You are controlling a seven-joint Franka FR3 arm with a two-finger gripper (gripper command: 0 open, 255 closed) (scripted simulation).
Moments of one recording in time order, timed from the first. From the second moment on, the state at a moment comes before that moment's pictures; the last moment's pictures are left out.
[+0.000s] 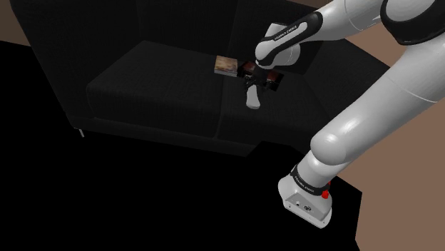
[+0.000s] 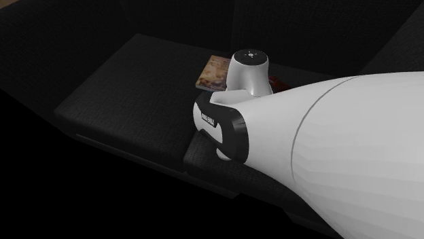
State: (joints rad) arm -0.32 -0.10 -0.16 -2.48 -0.02 2.44 0.38
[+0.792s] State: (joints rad) arm -0.32 -0.16 -0.16 -2.44 -0.03 2.35 0.38
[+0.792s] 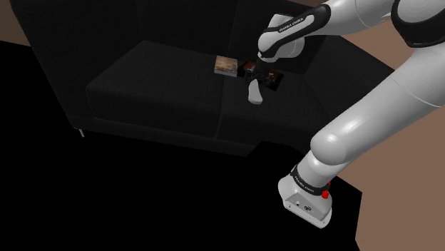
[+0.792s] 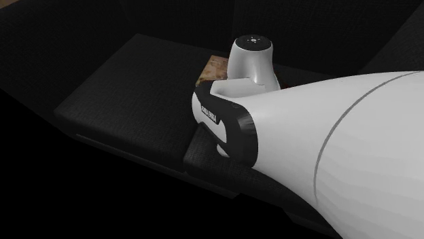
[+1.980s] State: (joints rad) arm -0.33 -0.27 -0.15 -2.31 -0.05 2.09 0.40
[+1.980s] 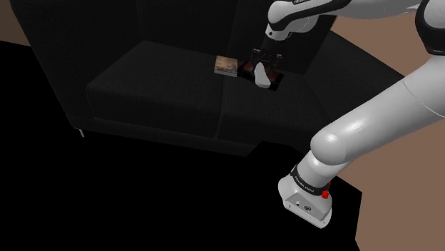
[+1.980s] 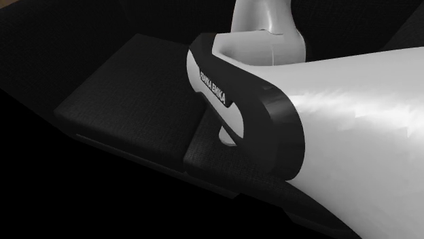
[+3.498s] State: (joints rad) arm -0.48 0.33 -0.29 -1.57 0.12 1.94 0.05
